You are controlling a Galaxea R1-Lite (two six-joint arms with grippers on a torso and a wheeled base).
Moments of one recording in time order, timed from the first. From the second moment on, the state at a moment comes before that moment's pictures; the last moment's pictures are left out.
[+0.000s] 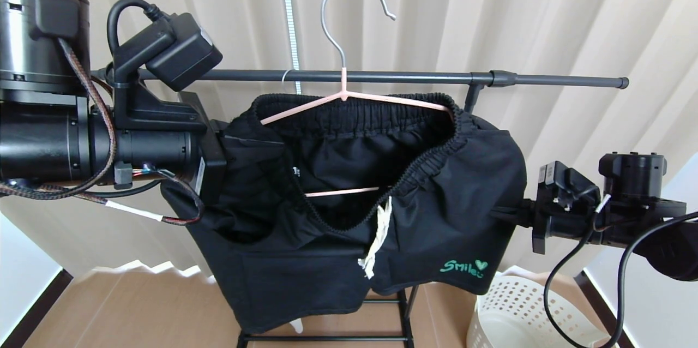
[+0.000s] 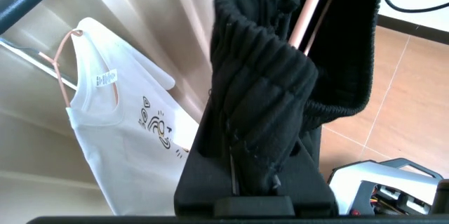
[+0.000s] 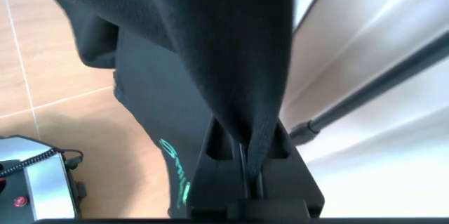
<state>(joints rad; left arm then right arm) -0.43 1.45 -1.13 0.05 -0.43 0.47 -0.02 1.88 -0.69 -0.68 0.87 -0.67</state>
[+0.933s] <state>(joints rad) -0.42 1.45 -1.13 0.04 -0.43 0.43 -0.03 1.91 -0.70 -0.68 0.86 -0.67</state>
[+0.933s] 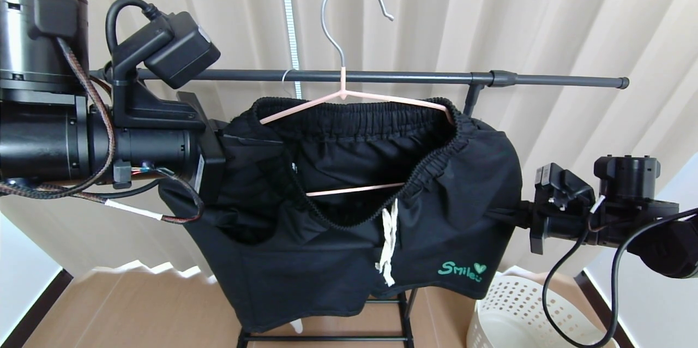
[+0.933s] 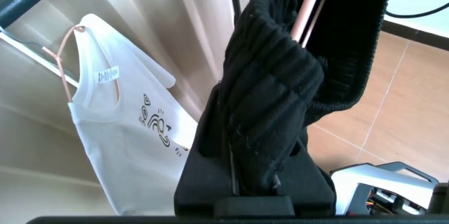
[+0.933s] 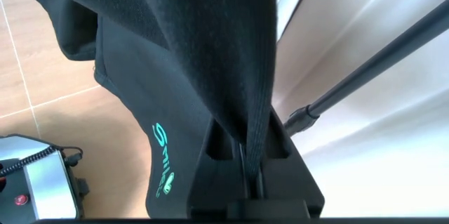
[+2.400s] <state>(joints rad) -0.49 1.55 -1.14 0.05 -0.16 0.23 0.15 1.63 -0.67 -0.77 0.46 -0.32</state>
